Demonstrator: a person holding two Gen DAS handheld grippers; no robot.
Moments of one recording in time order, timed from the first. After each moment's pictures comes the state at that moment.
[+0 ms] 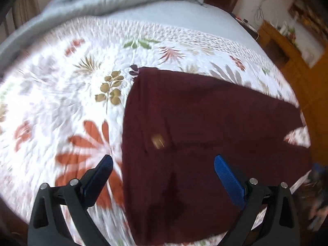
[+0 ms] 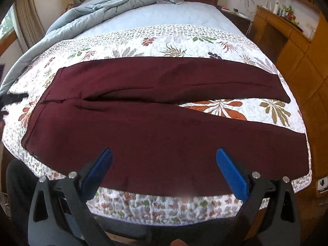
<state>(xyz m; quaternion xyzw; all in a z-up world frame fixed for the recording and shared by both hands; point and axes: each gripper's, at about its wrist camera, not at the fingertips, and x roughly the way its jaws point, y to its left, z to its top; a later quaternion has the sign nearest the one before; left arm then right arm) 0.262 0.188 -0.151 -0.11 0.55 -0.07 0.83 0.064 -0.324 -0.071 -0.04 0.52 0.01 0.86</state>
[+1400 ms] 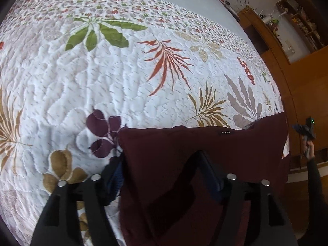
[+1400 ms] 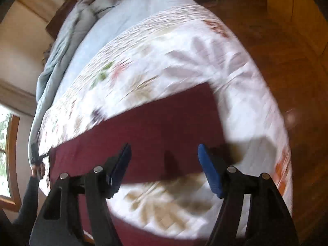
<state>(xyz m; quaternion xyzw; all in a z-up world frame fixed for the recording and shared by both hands) 0.459 0.200 -0.245 -0.14 0.61 -0.21 0.75 0.284 -0.751 -0.078 0.21 0.58 0.03 0.79</state>
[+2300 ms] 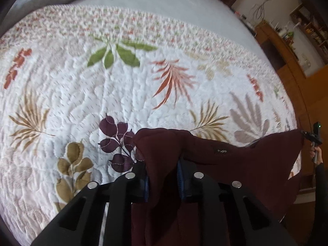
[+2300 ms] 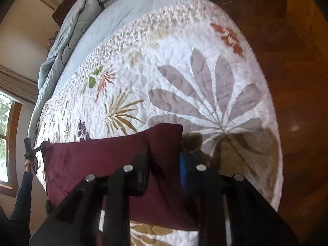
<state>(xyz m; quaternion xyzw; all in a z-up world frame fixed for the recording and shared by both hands) 0.442 0.196 -0.205 -0.14 0.57 -0.13 0.80 0.340 -0.776 -0.093 0.18 0.59 0.08 0.78</state>
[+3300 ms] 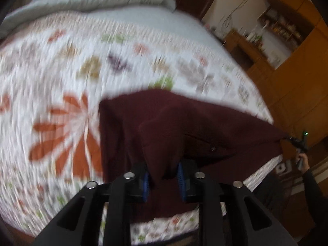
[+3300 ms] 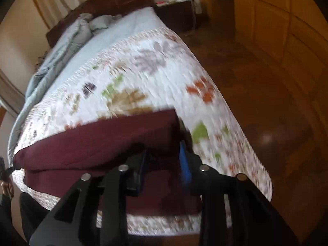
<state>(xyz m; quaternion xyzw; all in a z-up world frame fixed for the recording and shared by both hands) 0.183 0.197 -0.165 -0.15 0.52 -0.19 0.82 0.036 -0.748 -0.052 0.14 0.49 -0.06 0.86</state>
